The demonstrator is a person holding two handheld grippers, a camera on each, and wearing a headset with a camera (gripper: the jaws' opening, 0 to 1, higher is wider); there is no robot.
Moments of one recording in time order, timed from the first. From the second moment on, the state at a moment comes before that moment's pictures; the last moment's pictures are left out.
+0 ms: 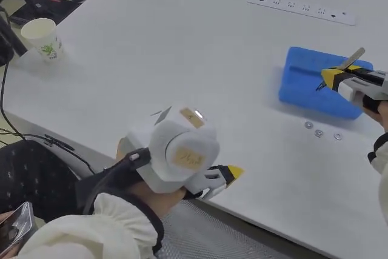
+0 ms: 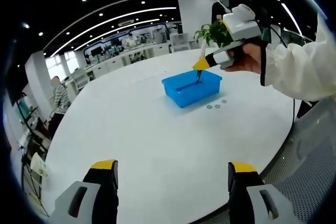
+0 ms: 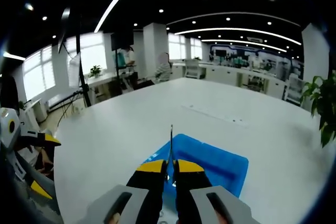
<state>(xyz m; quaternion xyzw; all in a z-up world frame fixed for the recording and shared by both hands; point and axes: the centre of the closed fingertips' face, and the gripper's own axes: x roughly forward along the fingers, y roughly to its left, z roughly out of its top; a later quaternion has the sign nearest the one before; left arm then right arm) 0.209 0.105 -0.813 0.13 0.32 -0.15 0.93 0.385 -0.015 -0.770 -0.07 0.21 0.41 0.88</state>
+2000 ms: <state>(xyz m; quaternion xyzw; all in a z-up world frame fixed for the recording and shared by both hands) 0.206 0.100 -0.817 0.13 0.33 -0.16 0.92 0.356 -0.034 -0.832 -0.08 0.26 0.40 0.87</state>
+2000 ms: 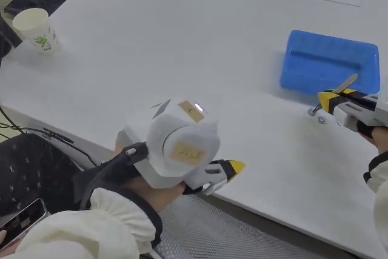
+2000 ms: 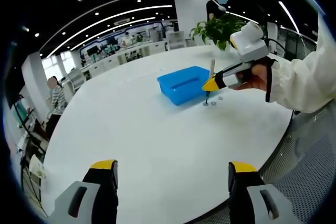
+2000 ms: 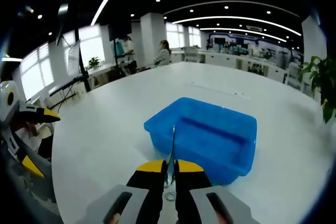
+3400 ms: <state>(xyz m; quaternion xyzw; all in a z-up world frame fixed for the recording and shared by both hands) 0.206 0.103 -0.816 0.14 0.33 -0.15 0.92 0.356 -0.032 -0.825 -0.11 0.28 0.40 0.86</state>
